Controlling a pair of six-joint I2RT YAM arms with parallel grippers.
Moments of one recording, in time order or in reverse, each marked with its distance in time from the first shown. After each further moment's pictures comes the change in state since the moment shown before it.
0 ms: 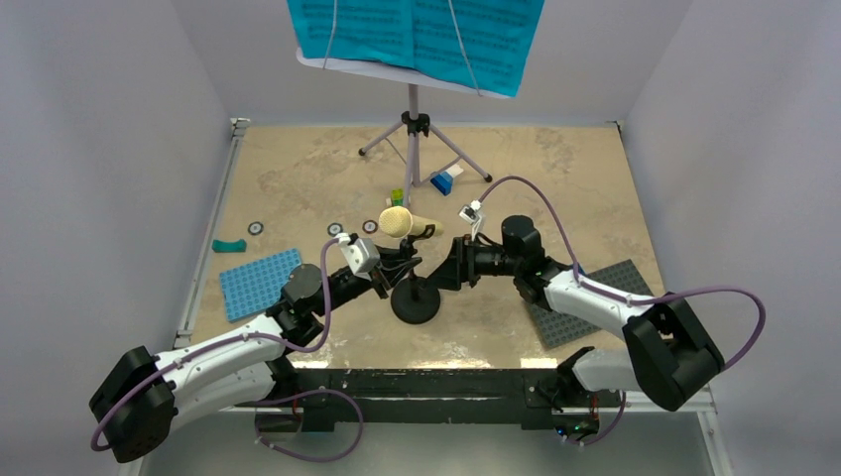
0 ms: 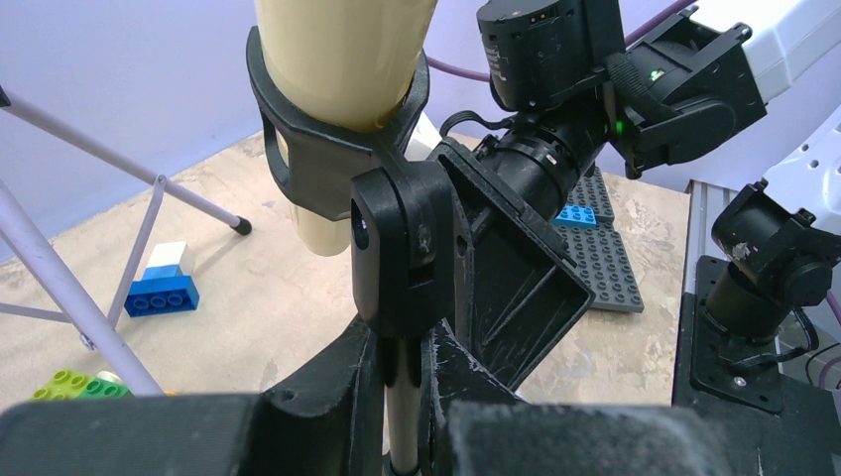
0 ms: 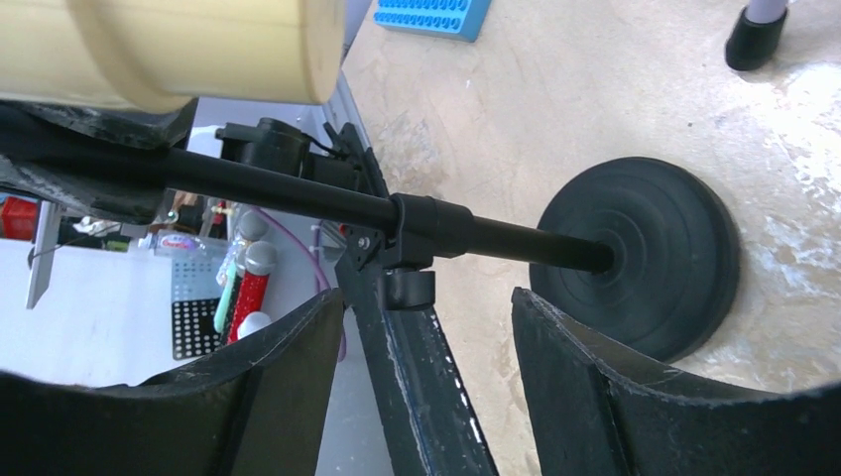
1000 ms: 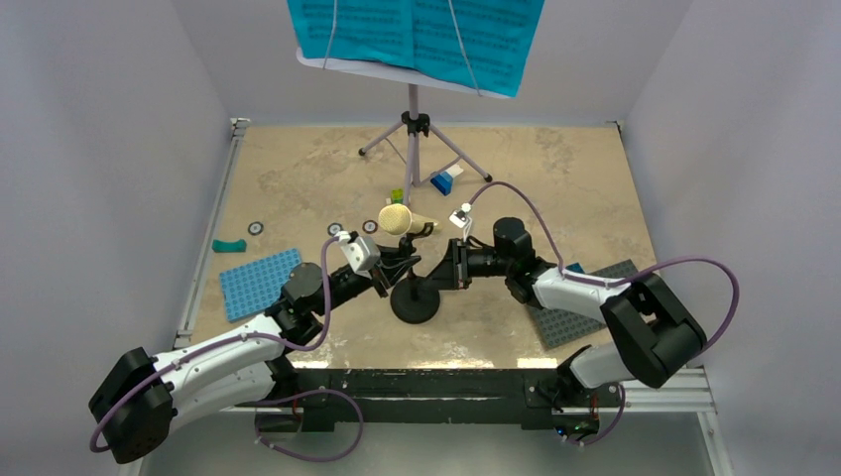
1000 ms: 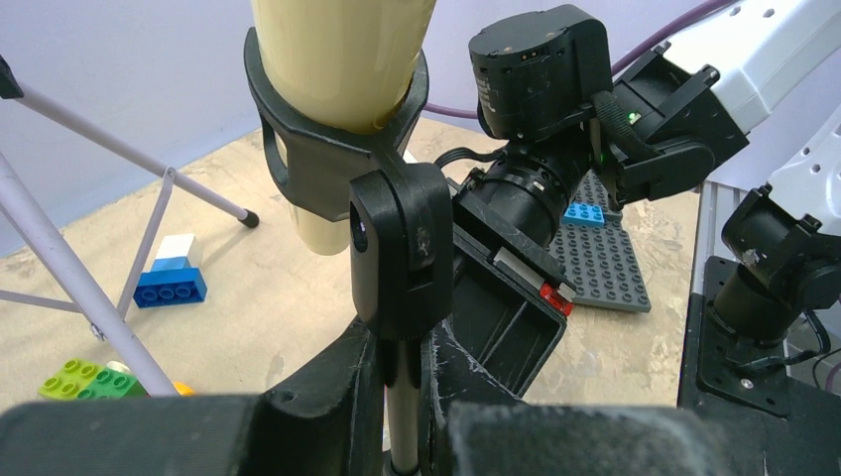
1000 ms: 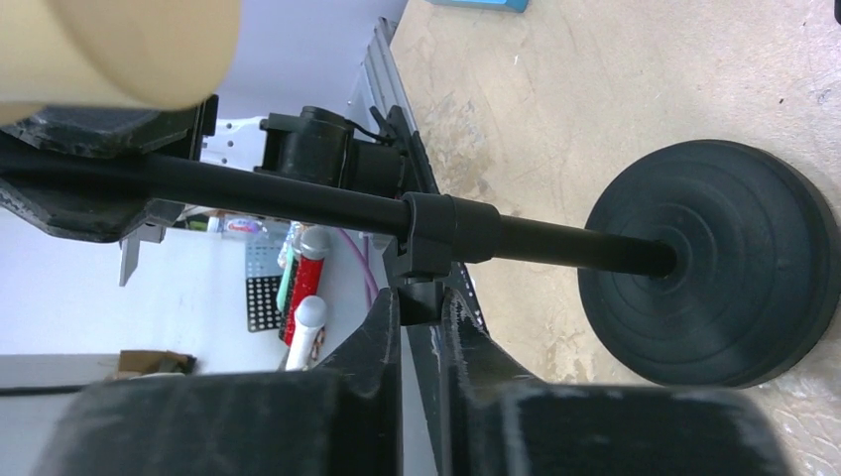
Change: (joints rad) left arm 0.000 -0.006 0.012 -0.037 -0.020 0.003; right arm 0.031 0.128 -0.007 0.182 -0.080 0.149
